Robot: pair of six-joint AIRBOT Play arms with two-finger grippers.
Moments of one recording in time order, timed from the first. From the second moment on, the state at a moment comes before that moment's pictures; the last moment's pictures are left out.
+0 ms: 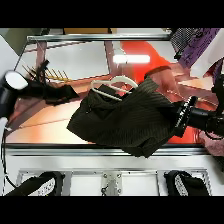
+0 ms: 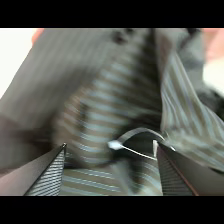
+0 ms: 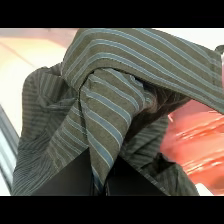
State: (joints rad) left arm -0.03 -1.18 1.15 1.00 -1.21 -1.63; right arm -0.21 -0.59 0.85 -0.46 1.29 0.50
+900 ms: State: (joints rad) left arm -0.11 -1.28 0.95 0.49 -0.90 -1.46; right arm -0.21 -0.59 0.85 -0.46 1.31 0.50
